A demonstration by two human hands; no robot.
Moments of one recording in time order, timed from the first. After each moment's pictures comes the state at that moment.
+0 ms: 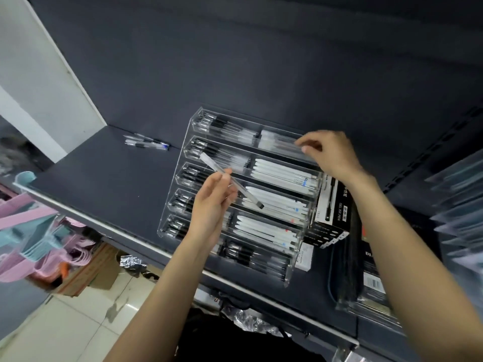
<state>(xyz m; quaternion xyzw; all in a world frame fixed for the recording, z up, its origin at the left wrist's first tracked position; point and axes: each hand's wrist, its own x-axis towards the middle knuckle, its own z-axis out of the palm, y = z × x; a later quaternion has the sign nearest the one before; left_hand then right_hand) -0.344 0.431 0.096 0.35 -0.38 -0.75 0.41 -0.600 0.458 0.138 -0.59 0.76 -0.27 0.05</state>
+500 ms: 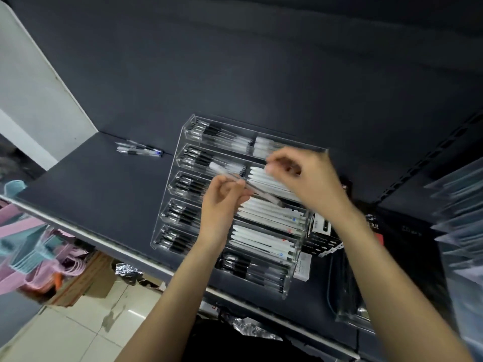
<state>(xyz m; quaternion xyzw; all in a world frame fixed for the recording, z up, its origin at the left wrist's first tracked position) -0.373 0.432 0.112 0.36 -0.46 -0.69 0.43 -0.530 0.483 0.163 -0.60 0.70 -0.37 0.09</state>
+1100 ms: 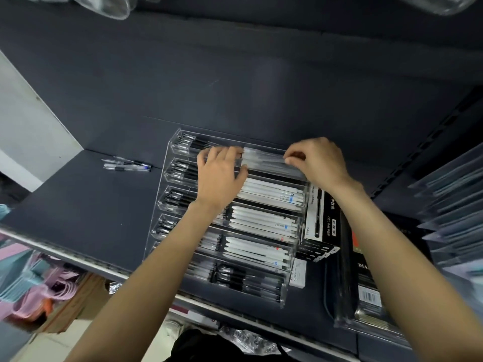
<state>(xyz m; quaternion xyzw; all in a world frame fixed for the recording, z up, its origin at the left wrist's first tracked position) -0.421 0.346 0.103 0.35 -0.89 -0.05 0.29 -0.600 0.454 0.157 -0.58 0.79 -0.21 -0.01</state>
